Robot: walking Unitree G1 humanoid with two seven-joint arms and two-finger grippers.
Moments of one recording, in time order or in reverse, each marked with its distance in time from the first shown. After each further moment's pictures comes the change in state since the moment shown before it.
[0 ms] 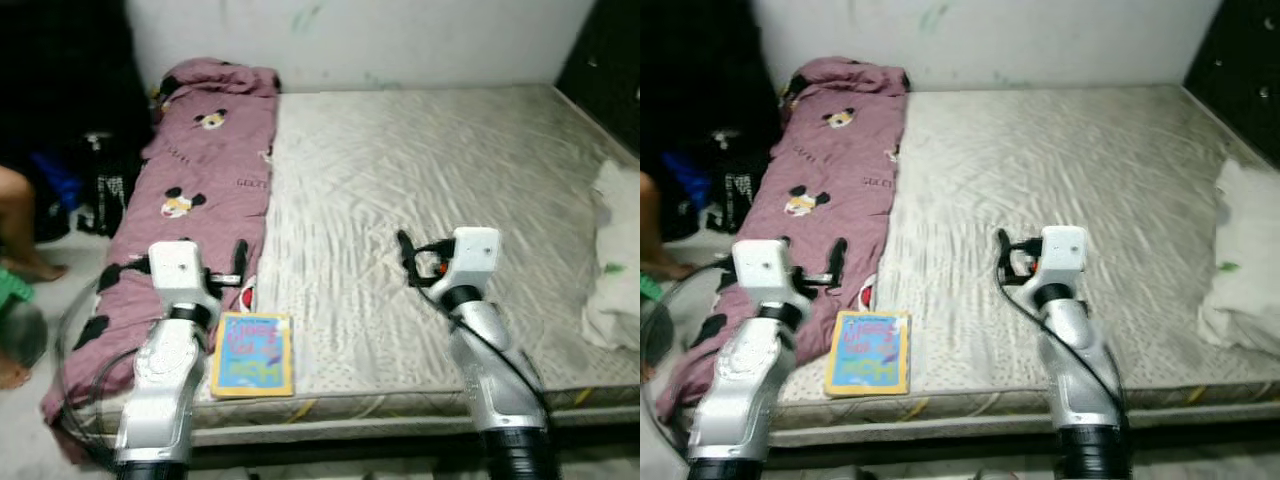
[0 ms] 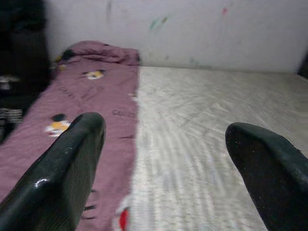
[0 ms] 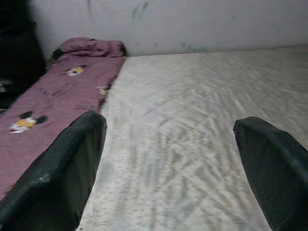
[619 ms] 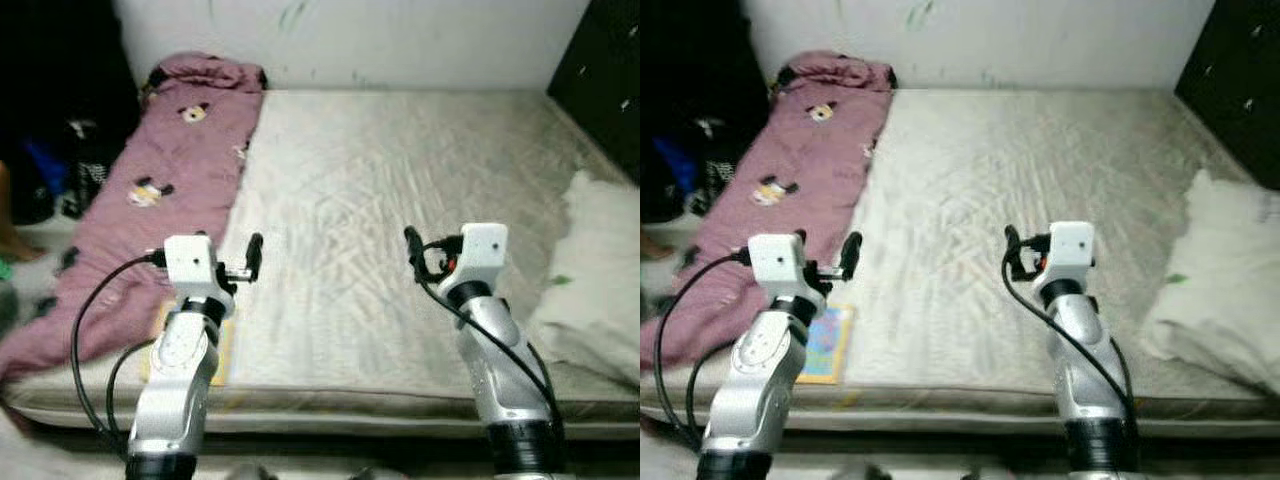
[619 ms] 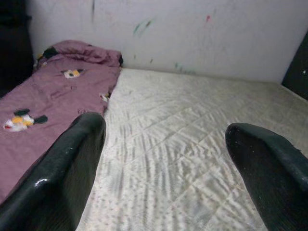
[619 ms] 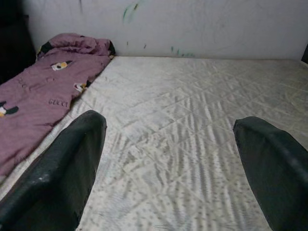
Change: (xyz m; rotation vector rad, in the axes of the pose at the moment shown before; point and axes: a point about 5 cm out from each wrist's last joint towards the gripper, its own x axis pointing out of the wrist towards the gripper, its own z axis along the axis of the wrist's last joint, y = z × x) left arm 0.002 0.002 0.000 -0.002 -0.003 0.005; right arm 0.004 0.004 0.000 -0.008 -0.006 0.015
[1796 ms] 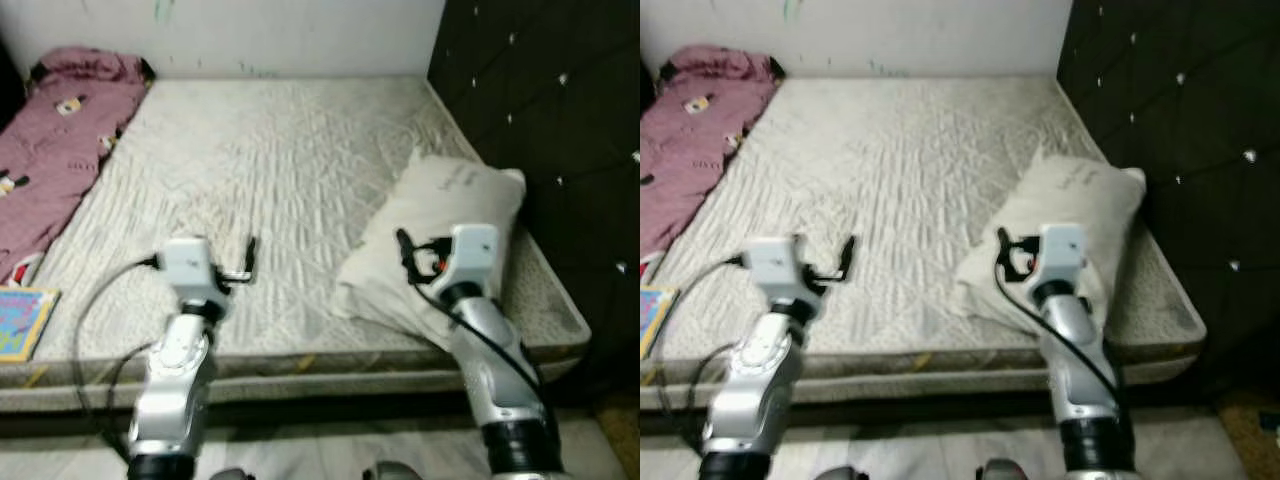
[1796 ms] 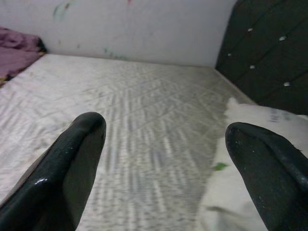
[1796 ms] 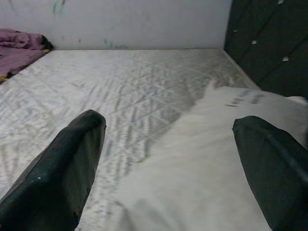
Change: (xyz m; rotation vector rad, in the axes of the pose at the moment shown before) left arm 0.004 -0.006 0.000 -0.017 -0.009 -0.012; right arm 0.002 -0.002 0.001 -0.017 -0.006 0.003
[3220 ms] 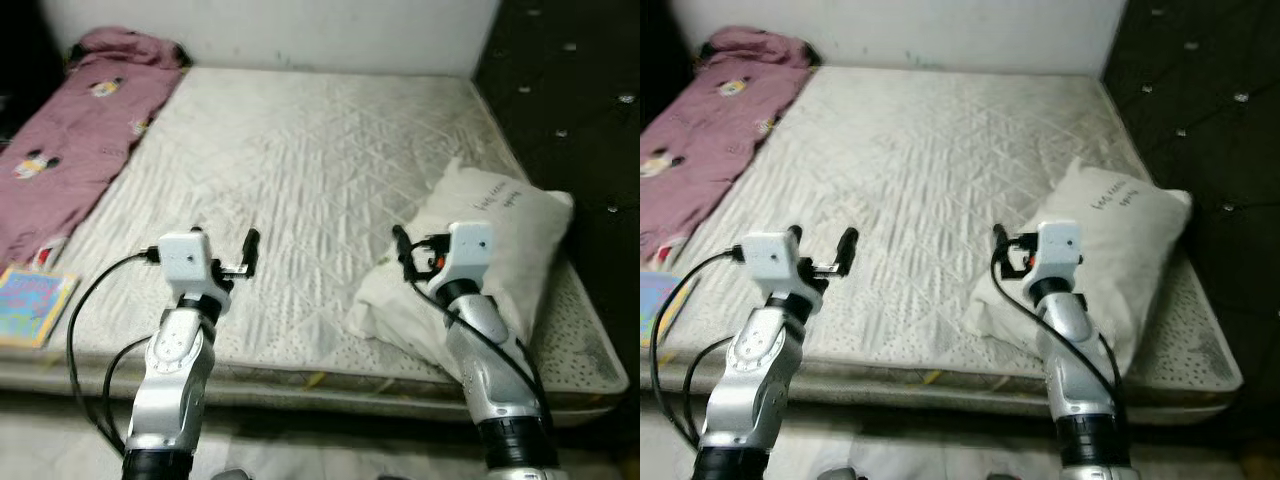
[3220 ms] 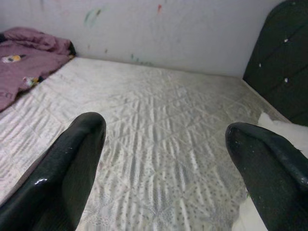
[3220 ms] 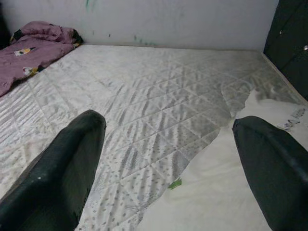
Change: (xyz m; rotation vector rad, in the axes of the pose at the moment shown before) left arm 0.002 0.001 0.006 0.000 -0.037 -0.020; right arm 0.002 0.003 0.002 0.002 -0.009 0.010
